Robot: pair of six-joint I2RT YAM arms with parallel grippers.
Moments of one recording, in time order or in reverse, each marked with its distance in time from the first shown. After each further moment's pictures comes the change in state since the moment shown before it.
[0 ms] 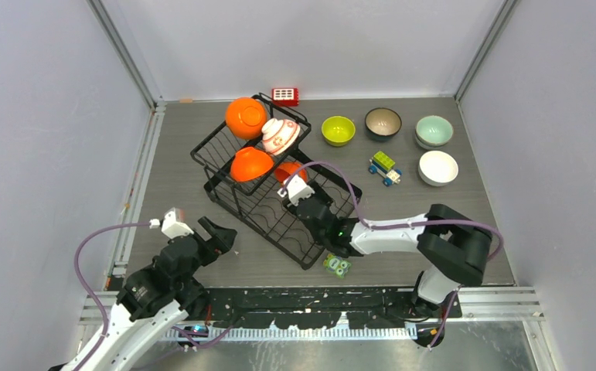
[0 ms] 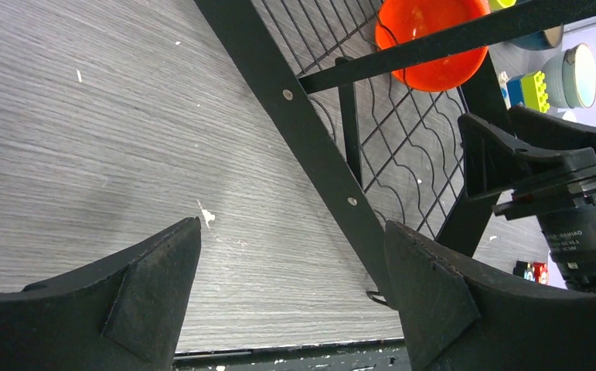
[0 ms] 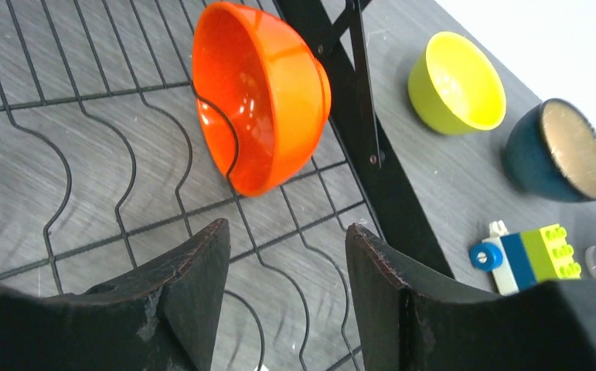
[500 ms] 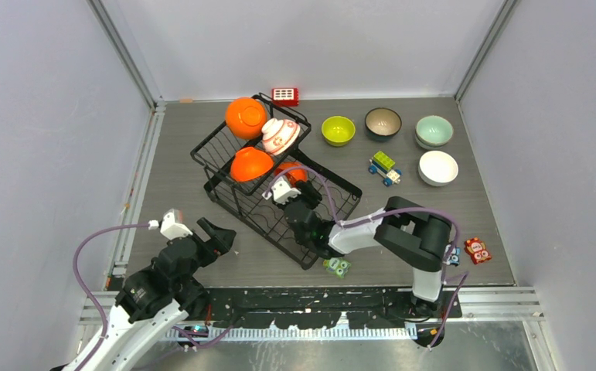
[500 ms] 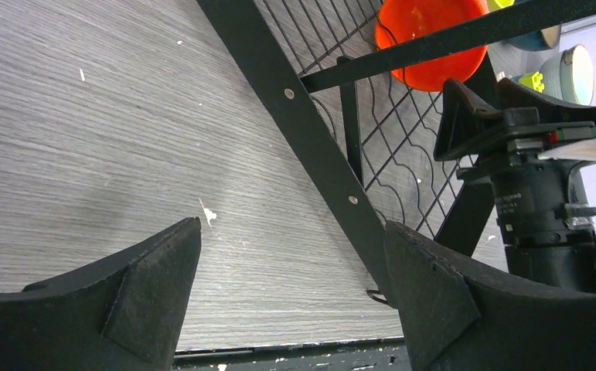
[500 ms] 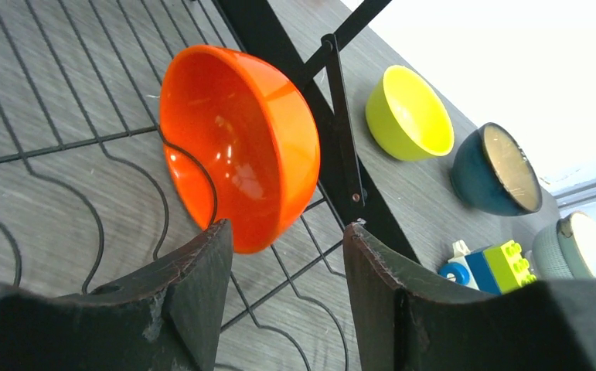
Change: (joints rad) left arm 0.000 -0.028 0.000 -0.023 0.000 -0.003; right arm 0.029 0.248 0.073 0.335 0.183 -0.211
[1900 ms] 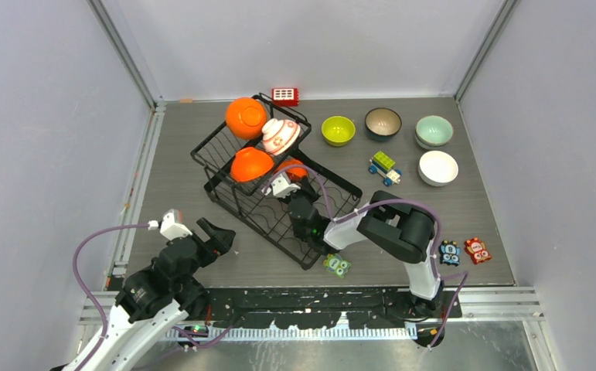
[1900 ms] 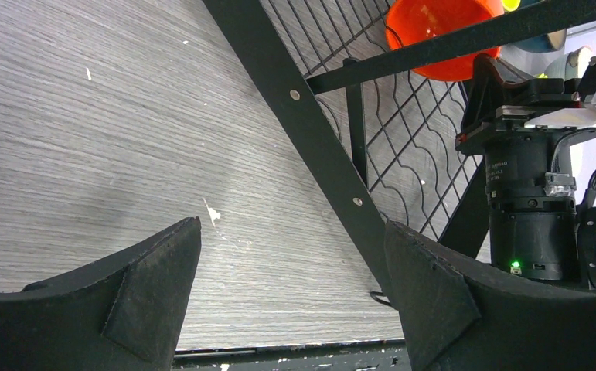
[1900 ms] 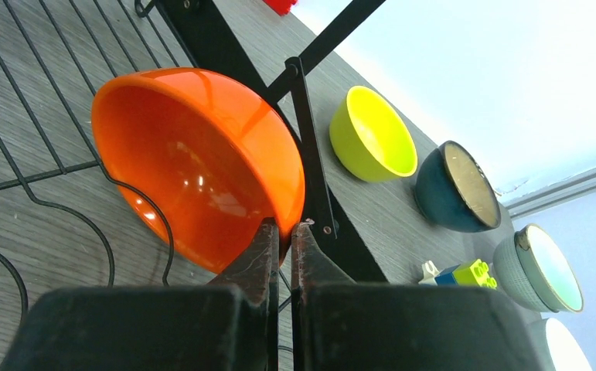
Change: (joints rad) left arm 0.000 0.001 0.000 -0.008 -0.007 -0.004; right arm -0.054 0.147 0.042 0.266 0.031 -0.211
